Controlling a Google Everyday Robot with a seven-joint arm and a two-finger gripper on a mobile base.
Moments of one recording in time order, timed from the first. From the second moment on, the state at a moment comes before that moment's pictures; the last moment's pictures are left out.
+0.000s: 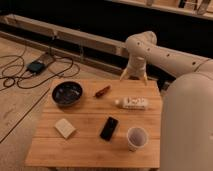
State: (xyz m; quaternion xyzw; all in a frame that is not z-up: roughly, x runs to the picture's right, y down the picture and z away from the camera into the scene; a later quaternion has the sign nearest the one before) arm 0.165 -0.027 0.799 -0.25 -0.18 -0.60 0.74
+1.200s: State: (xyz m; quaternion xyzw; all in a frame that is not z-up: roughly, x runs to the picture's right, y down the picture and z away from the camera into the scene) arm 0.165 -0.027 0.799 -0.25 -0.18 -0.60 0.74
